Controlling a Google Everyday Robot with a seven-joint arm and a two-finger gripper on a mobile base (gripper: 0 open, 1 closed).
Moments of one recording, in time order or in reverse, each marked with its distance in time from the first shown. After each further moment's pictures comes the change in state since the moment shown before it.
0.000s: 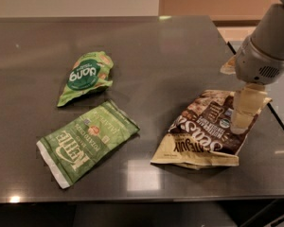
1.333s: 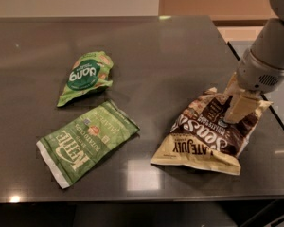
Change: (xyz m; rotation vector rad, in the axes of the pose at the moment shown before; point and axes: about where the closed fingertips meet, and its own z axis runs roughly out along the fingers) arm 0.019 0.002 0.025 -0.070 0.006 0.040
